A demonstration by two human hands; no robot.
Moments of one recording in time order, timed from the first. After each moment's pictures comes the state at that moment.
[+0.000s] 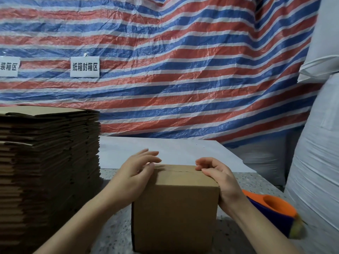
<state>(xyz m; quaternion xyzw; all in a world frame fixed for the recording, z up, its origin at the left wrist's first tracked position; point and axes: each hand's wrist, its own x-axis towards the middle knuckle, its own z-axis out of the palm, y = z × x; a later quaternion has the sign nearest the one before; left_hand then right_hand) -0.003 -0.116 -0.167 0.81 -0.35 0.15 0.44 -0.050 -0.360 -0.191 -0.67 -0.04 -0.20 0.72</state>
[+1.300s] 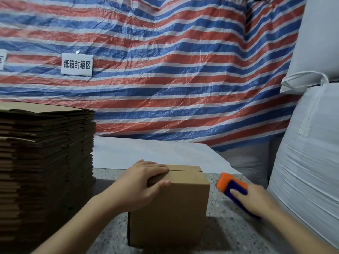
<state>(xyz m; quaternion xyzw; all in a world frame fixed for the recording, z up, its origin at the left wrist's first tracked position) -0.015 -0.121 -0.168 0.84 -0.45 0.19 0.23 -0.072 -0.509 -0.236 -0.94 0.27 -0.17 0.08</state>
